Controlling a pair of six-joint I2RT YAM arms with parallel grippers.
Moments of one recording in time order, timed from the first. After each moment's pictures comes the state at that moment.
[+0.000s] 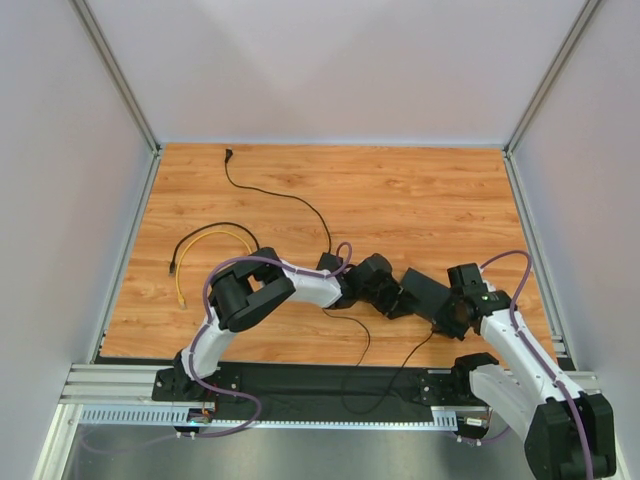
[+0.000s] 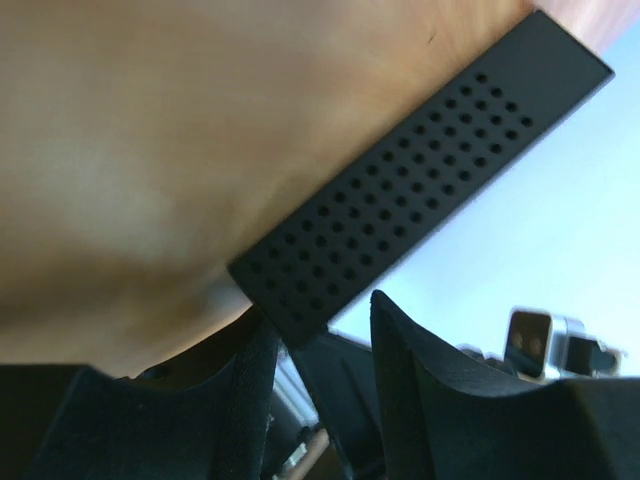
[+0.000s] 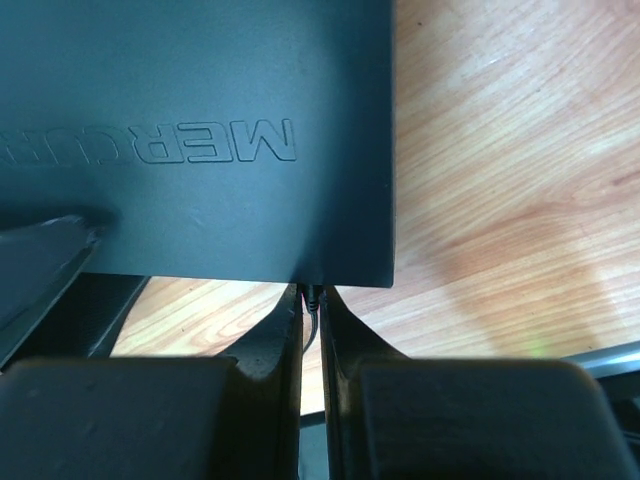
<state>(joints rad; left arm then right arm) -1.09 2.13 1.22 0.21 0.17 -1.91 0.18 0.88 0.43 -0.83 0.04 0.86</state>
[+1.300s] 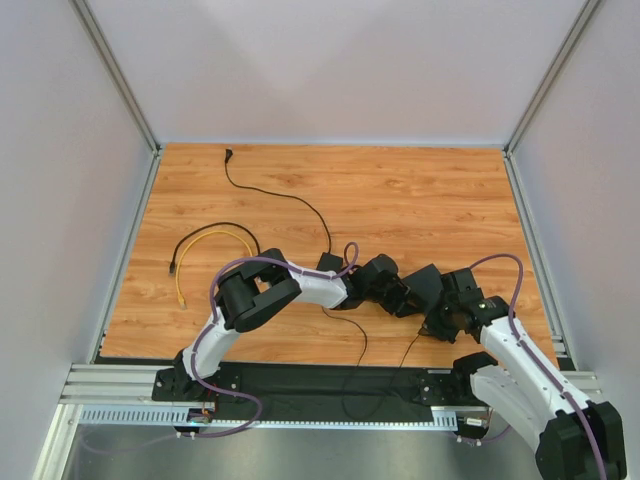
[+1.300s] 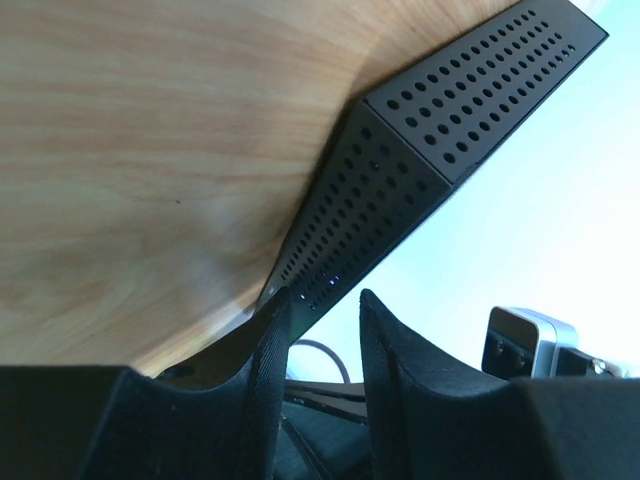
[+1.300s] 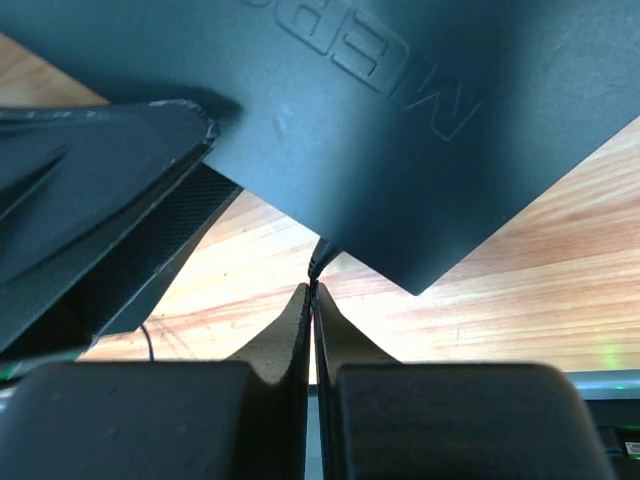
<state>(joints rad) -1.10 2.19 1.29 0.25 0.19 -1.91 0.29 0.83 0.41 -0.79 -0.07 0.90</state>
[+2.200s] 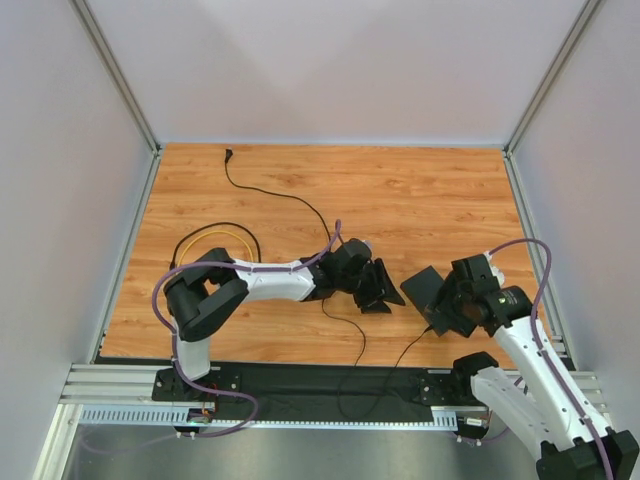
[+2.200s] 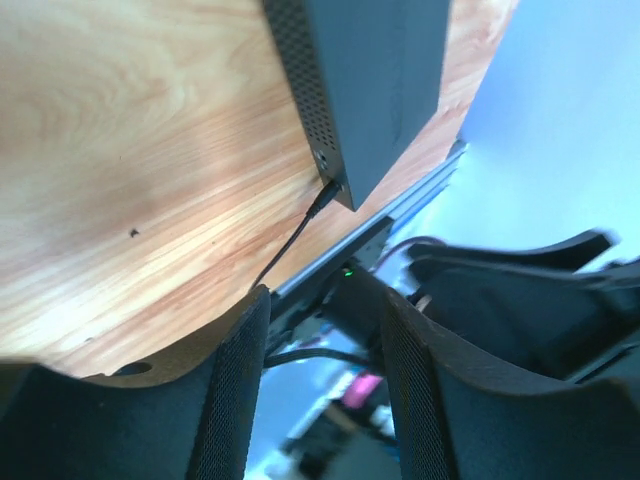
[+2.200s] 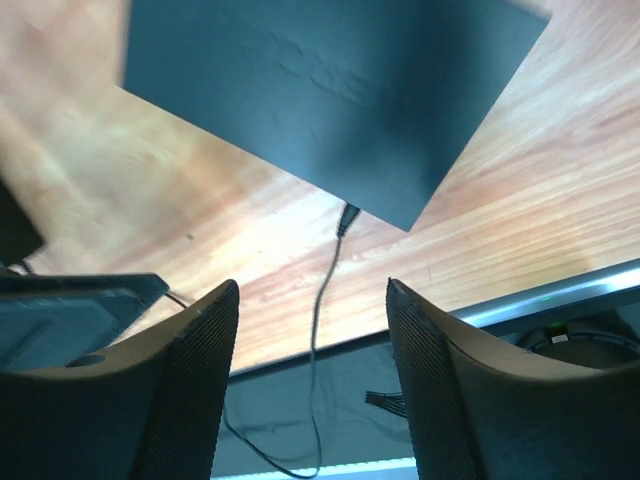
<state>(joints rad) -1.04 1.89 1.09 0.10 0.32 -1.43 0.29 0.75 0.62 -1.05 0.07 0.93</state>
